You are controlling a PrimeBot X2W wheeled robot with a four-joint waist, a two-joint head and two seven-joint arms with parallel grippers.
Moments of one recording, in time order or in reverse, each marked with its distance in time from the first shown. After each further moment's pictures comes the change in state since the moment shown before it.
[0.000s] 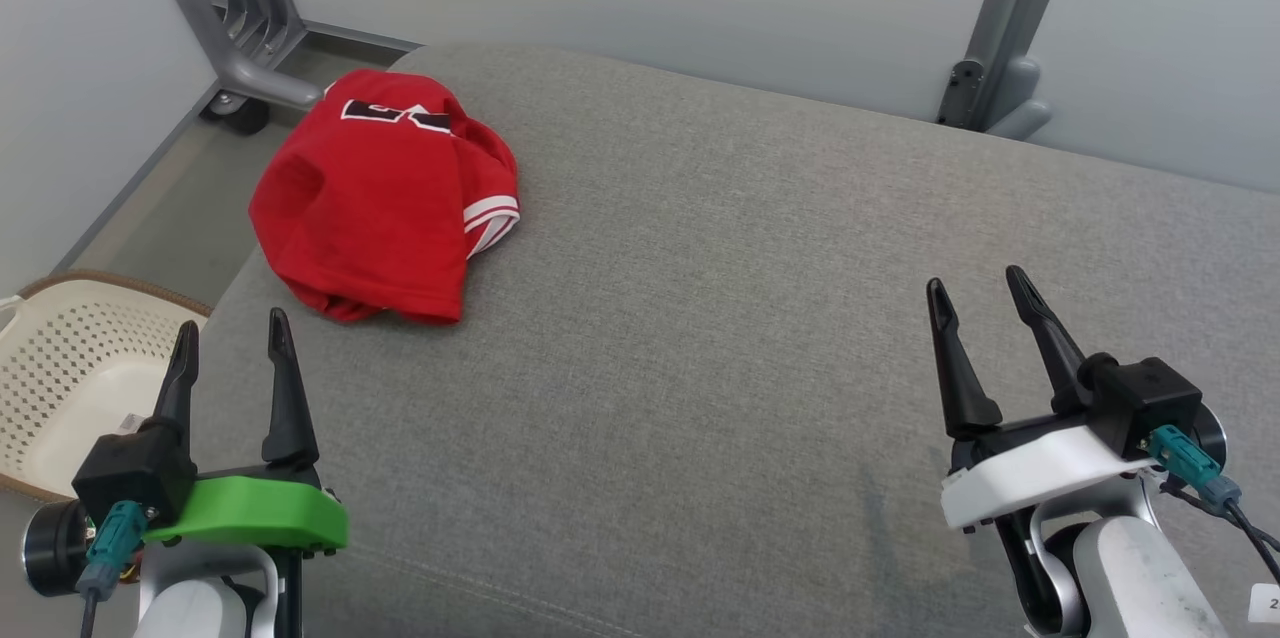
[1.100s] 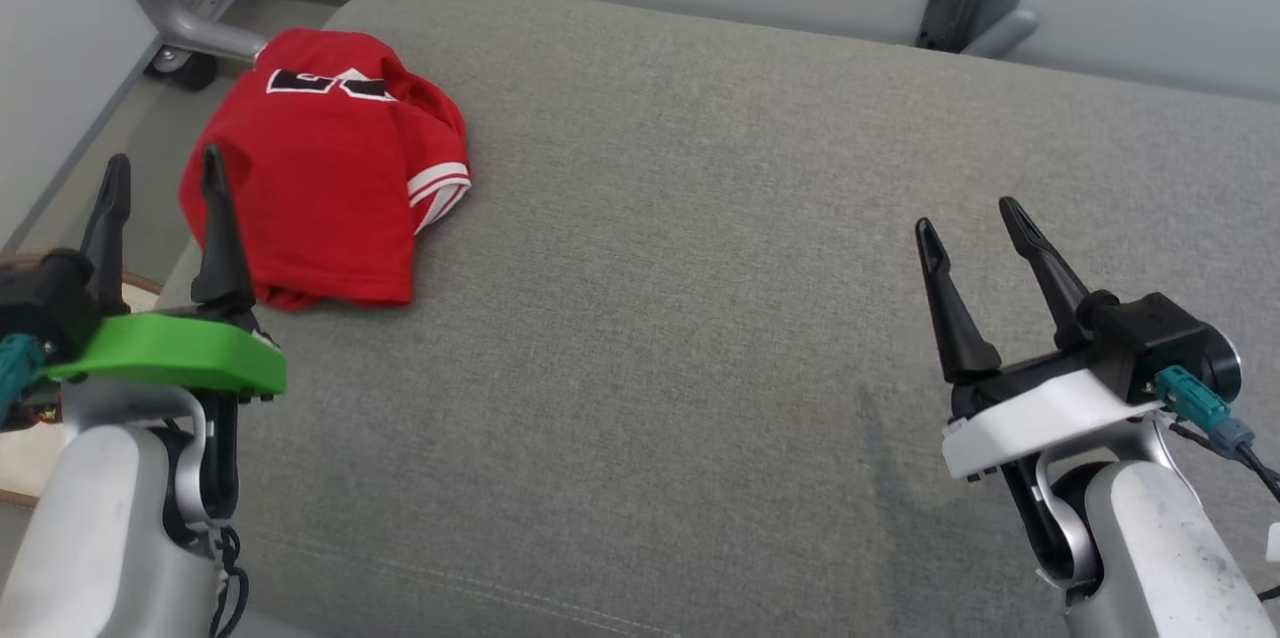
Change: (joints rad) left arm -0.228 0.048 0.019 0.027 -0.067 -0.055 0.060; right arm -0.067 -0.043 0.038 -0.067 -0.014 0.000 0.064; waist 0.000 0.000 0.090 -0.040
